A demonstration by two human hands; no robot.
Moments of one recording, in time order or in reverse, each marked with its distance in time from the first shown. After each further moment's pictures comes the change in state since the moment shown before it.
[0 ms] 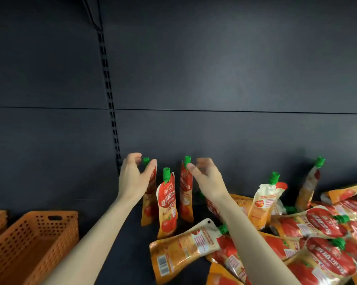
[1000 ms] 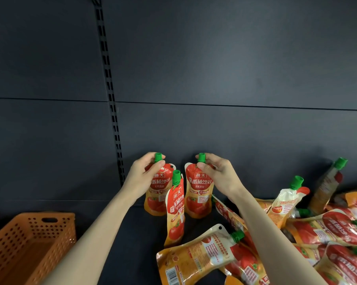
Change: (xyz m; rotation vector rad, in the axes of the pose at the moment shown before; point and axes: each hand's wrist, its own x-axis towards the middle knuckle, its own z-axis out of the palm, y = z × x) left_hand 0.027 -0.019 0.006 -0.322 -0.368 0.016; right_hand 0.032 0.010 -0.006 0.035 -0.142 -0.075
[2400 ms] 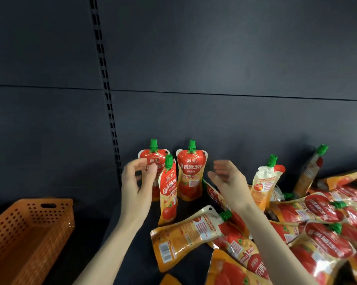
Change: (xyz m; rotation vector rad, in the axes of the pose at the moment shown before) left_hand -0.085 0.006 0.031 -0.104 0.324 0.078; right_hand -0.074 0.013 -0.018 -0.256 0.214 0.017
